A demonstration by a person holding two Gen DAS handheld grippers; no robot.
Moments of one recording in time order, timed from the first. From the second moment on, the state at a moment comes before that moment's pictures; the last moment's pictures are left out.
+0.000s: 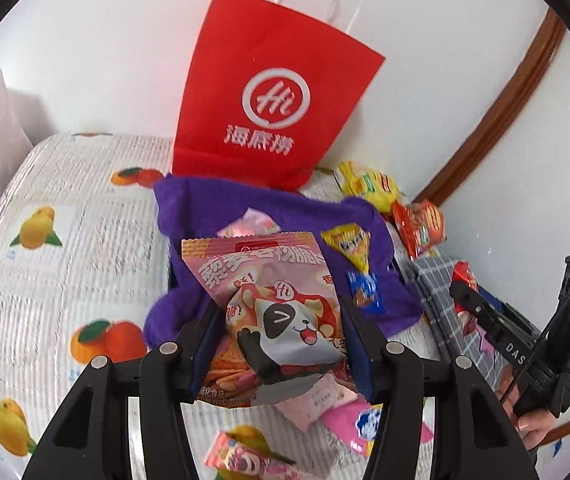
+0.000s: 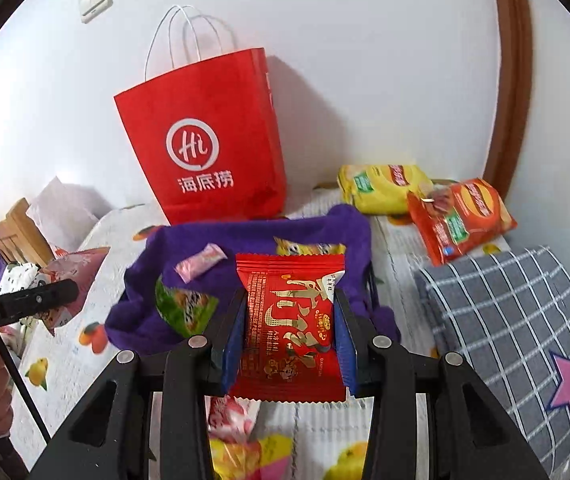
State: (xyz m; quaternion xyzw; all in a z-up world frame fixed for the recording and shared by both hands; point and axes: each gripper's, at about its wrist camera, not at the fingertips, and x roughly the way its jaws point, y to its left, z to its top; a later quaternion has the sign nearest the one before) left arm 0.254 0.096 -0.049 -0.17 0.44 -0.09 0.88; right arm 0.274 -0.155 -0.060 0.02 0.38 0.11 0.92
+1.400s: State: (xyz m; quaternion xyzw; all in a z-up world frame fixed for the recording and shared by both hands) left arm 0.371 0.138 -0.101 -0.21 0.46 -0.03 0.86; right arm 0.405 -0.086 -0.107 0.01 0.47 0.18 0.87
